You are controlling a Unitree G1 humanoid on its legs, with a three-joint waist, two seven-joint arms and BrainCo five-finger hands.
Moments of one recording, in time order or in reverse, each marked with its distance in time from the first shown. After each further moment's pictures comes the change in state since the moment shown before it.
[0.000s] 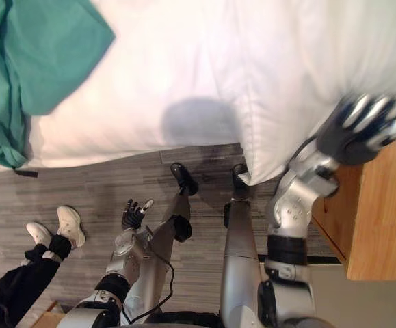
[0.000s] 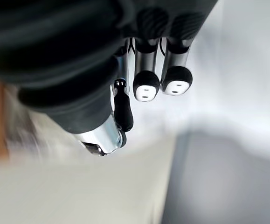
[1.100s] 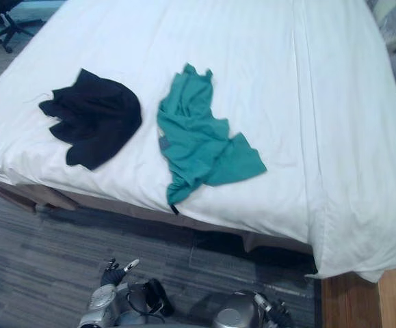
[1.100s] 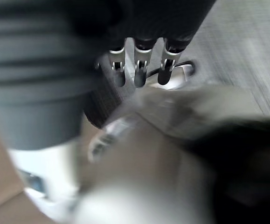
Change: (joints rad) left arm 0.346 0.199 0.024 0.120 0.339 0.138 -0.055; right arm 0.469 0.076 -0.226 0.802 -1.478 0.376 -0.494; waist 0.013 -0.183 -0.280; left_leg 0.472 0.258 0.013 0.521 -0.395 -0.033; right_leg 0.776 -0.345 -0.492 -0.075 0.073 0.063
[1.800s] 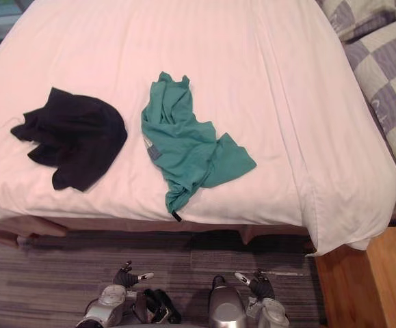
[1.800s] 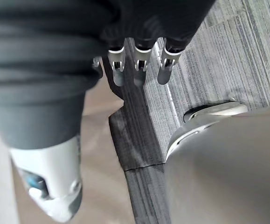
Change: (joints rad) left arm -0.068 -0.020 -0.236 0.005 0.010 0.026 -0.030; right arm -0.106 -0.101 0.302 -0.091 -0.008 -0.081 -0.152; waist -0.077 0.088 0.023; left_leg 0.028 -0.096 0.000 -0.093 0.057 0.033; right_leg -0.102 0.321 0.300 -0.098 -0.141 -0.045
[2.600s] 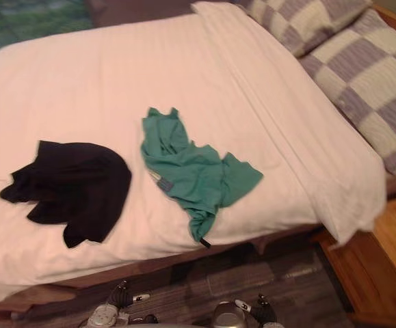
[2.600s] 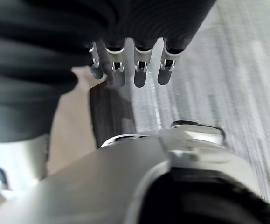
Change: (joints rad) left arm 0.082 0.036 -0.039 0.051 0.140 -0.026 -0.091; right arm 0.070 -0.019 0.063 0.155 -0.284 -0.065 -0.018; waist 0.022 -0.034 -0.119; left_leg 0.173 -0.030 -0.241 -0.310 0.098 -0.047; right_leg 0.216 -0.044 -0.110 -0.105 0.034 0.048
